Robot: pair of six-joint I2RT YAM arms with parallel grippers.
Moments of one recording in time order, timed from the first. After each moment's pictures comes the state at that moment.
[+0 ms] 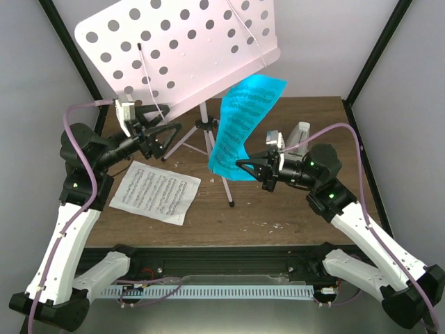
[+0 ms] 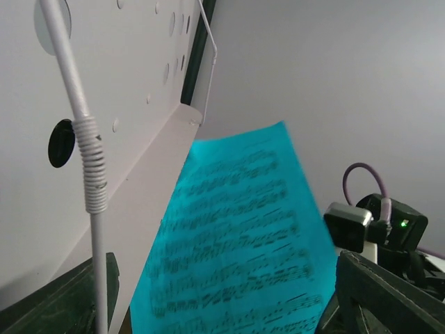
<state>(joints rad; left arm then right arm) -0.28 0.93 1.20 -0.05 0.76 -0.44 0.58 0.89 0.87 0.14 -0.80 0.23</state>
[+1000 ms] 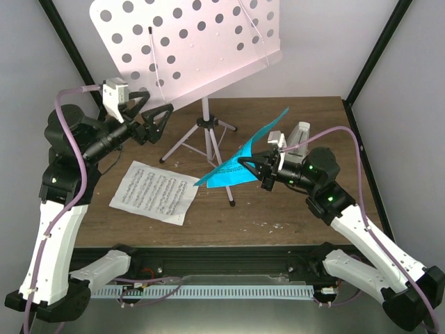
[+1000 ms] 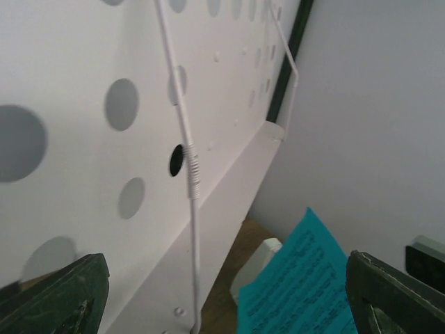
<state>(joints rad) -0.29 1.02 1.54 -0.48 0.48 -0.24 0.58 0.87 0.80 0.15 -0.68 0.25</state>
